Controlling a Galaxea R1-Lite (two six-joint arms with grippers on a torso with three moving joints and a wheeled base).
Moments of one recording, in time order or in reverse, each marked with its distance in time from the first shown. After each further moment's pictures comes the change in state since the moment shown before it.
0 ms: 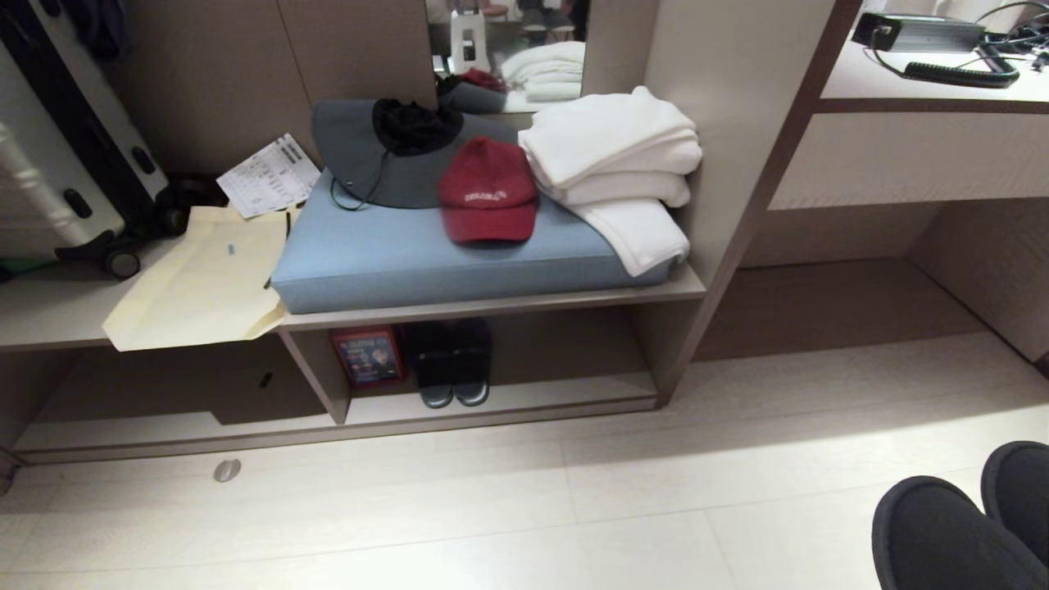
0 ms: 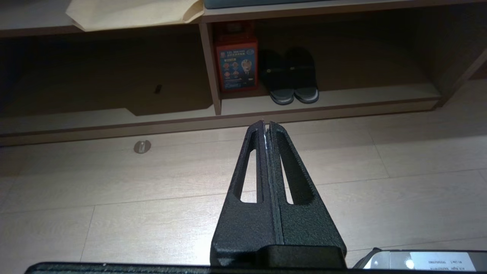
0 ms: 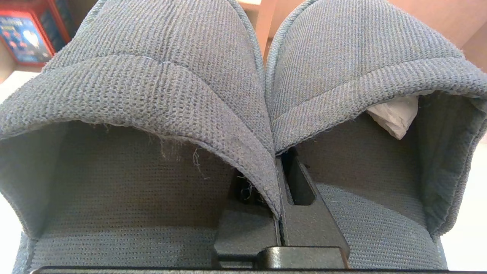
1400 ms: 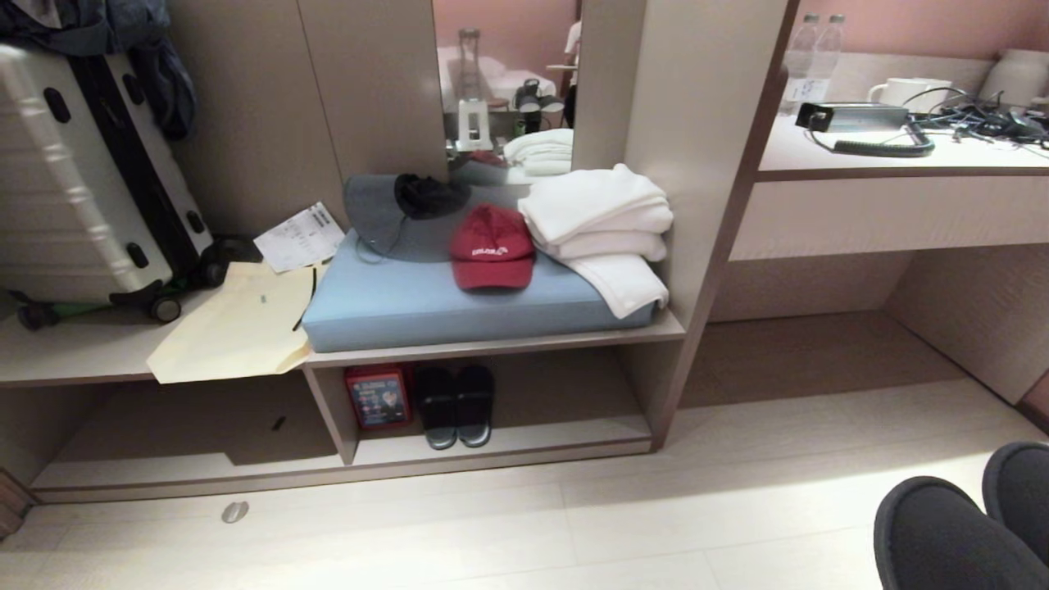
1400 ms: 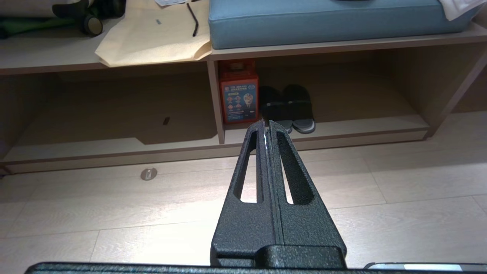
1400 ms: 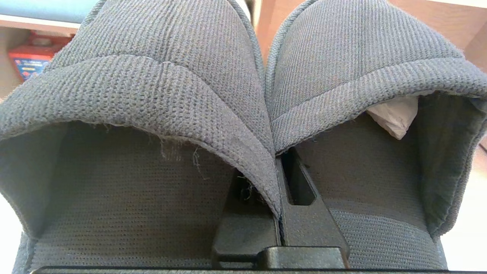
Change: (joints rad) left arm 0.000 0.000 0.000 0.000 0.000 0.003; right arm 0.000 0.000 0.000 0.001 -0.001 0.006
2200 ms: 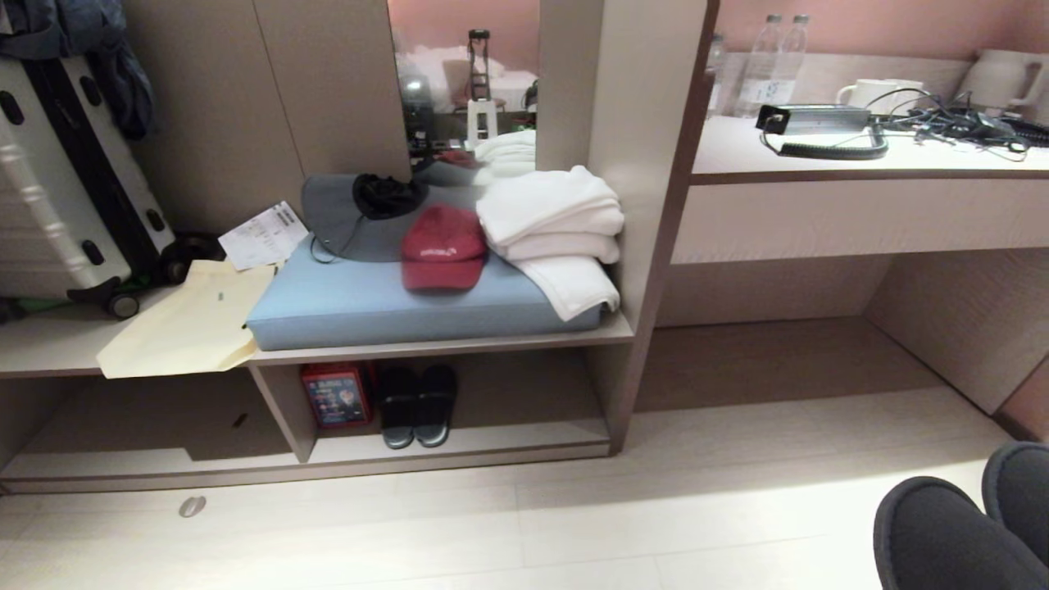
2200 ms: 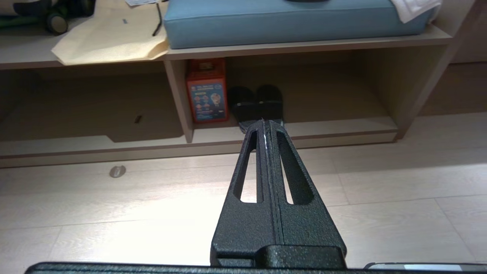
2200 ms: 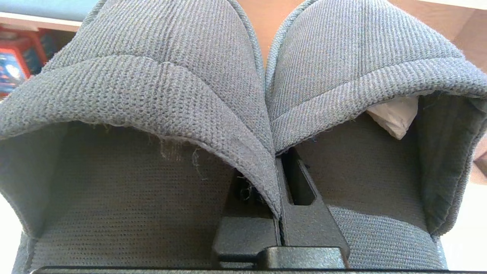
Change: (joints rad) left arm 0.000 0.000 0.000 0.000 0.000 0.000; right arm 0.000 0.000 0.000 0.000 0.001 0.000
